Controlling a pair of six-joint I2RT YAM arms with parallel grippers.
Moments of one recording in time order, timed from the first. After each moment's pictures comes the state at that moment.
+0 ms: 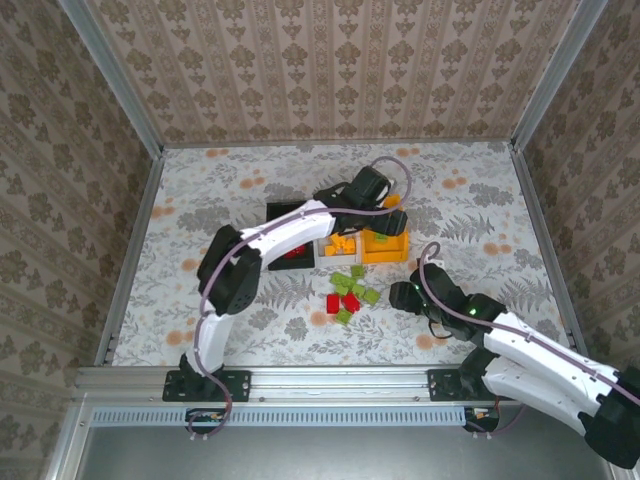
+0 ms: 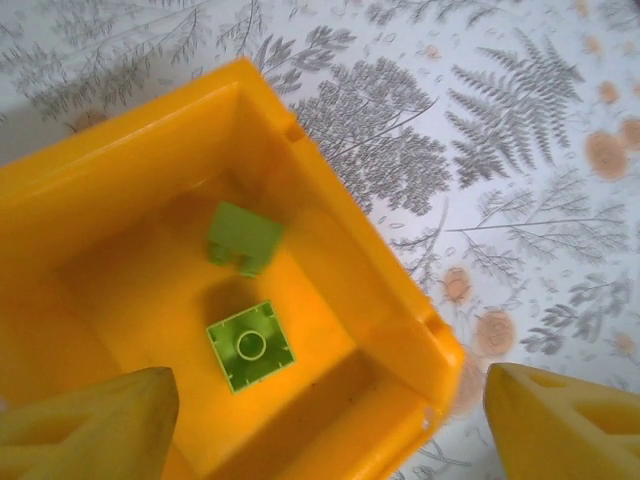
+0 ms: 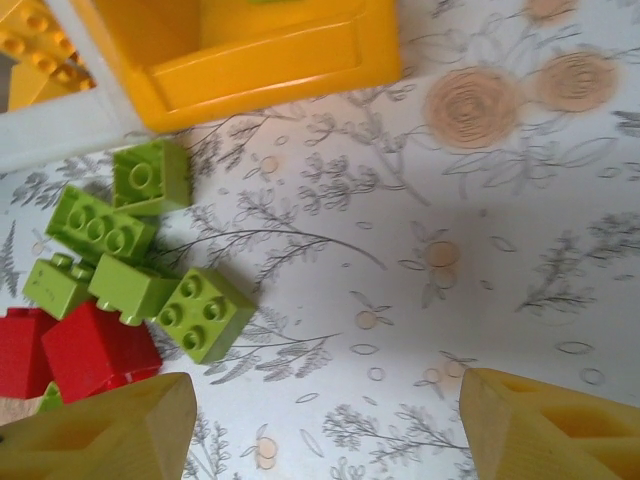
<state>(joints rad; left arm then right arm) -0.90 2.06 1.75 -0.48 0.08 -0.38 0.69 0.83 0.47 -0.54 0.21 0.75</state>
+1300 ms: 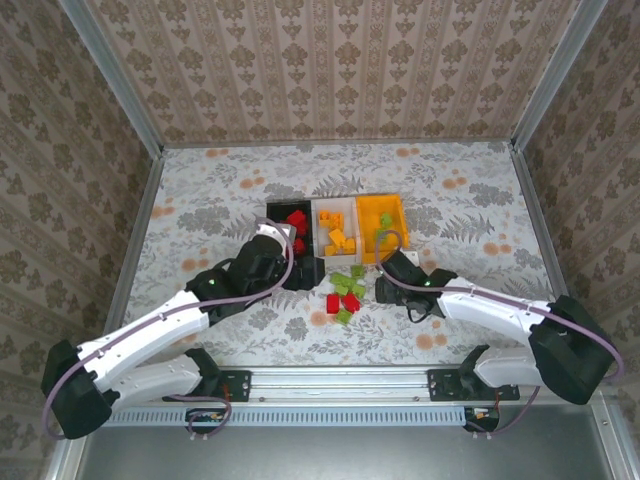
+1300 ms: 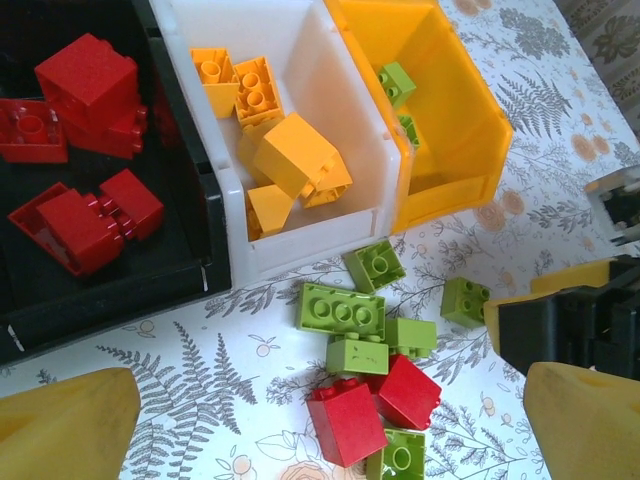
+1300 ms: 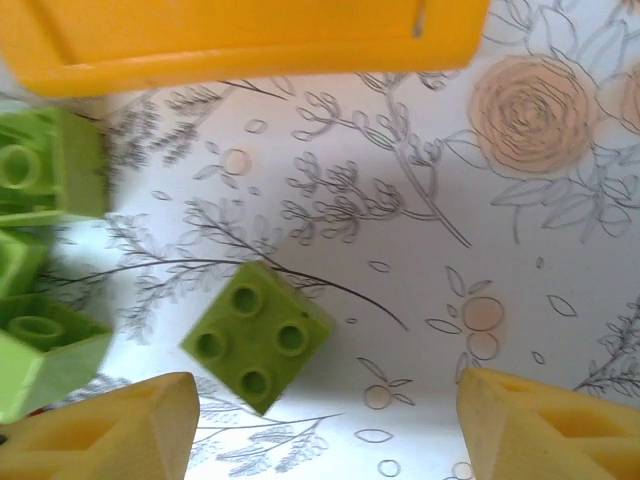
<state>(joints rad) -0.90 1.00 0.74 -0.39 -0.10 -0.60 0.72 1.26 0.62 -0.47 0.29 0.70</state>
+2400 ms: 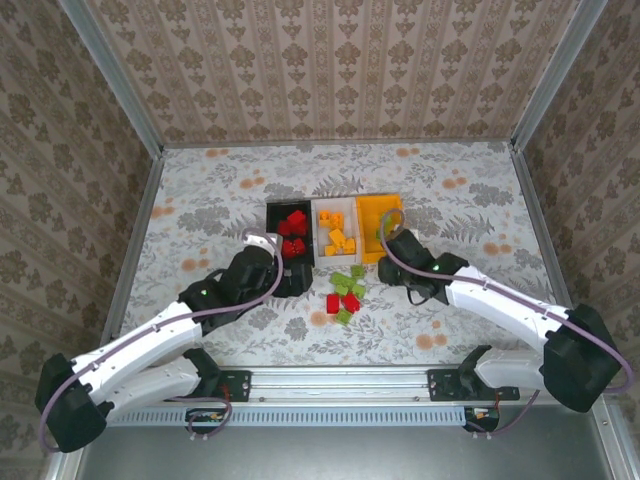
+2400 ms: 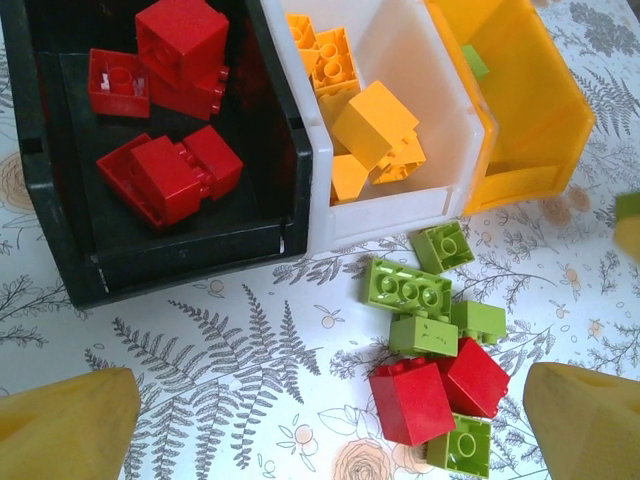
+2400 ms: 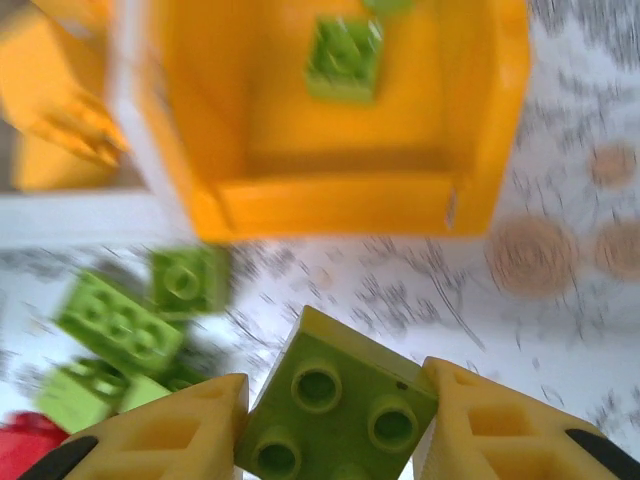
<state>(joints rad) -0.87 0.90 0.63 -0.40 -0.14 -0.62 0.65 1.24 0.81 -0.53 0.25 0.60</state>
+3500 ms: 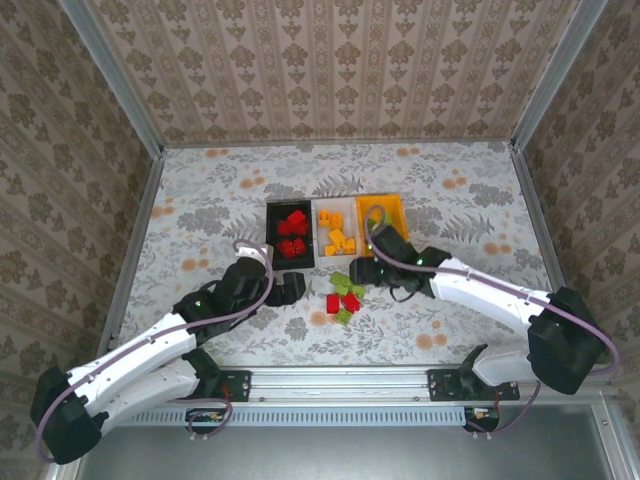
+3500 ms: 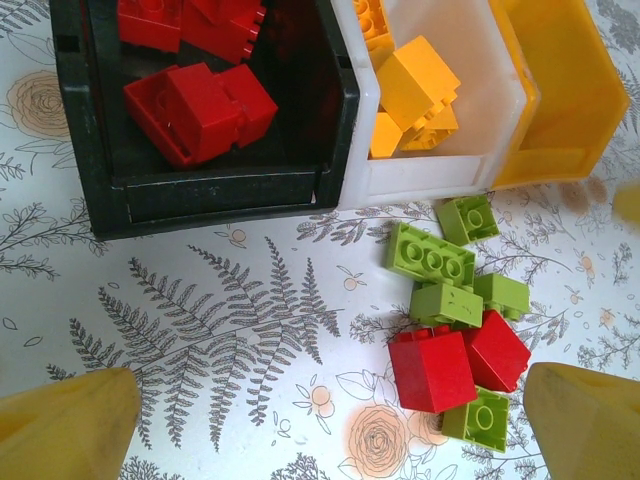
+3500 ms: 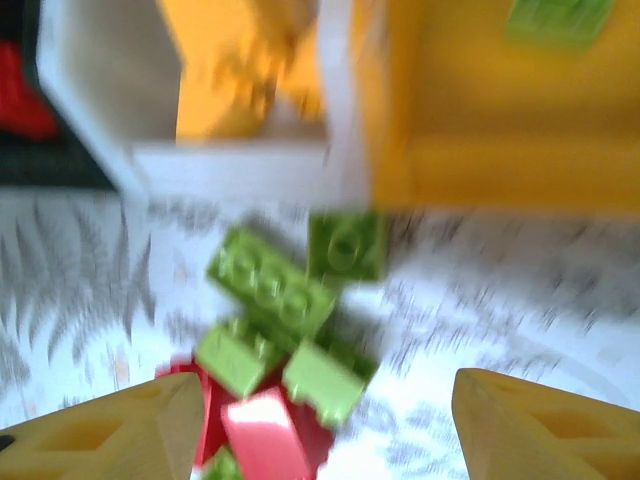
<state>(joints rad) -0.85 0.82 0.53 -0.40 -0.12 -0.70 0.74 1.33 0.82 -0.49 0.04 0.68</state>
